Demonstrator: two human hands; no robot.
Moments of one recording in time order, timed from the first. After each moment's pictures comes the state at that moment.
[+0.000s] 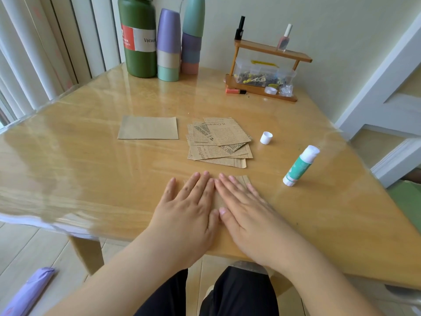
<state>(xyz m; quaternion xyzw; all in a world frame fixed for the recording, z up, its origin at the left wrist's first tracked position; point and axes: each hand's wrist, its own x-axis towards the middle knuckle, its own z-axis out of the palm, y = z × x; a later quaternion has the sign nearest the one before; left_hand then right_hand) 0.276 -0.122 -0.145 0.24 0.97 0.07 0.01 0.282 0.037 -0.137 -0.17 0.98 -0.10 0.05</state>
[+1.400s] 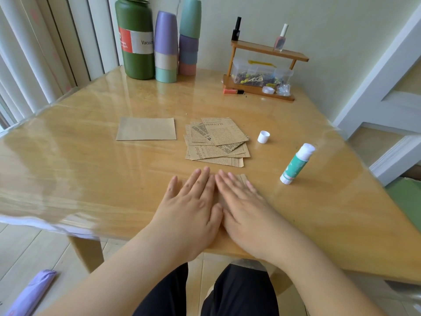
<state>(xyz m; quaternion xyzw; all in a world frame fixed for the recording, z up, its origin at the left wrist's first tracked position) 0.273 -0.116 -0.140 0.24 0.97 0.10 0.01 0.278 0.037 -0.137 -0.16 0.98 -0.10 0.05</state>
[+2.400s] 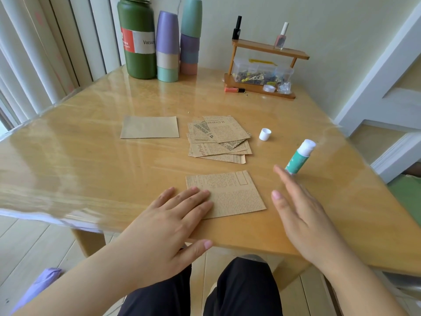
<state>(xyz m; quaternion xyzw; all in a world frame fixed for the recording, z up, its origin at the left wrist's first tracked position) 0.287 -0.167 -0.160 0.38 0.92 0.08 -0.06 0.314 0.089 -0.131 -0.02 0.94 -0.33 -0.08</state>
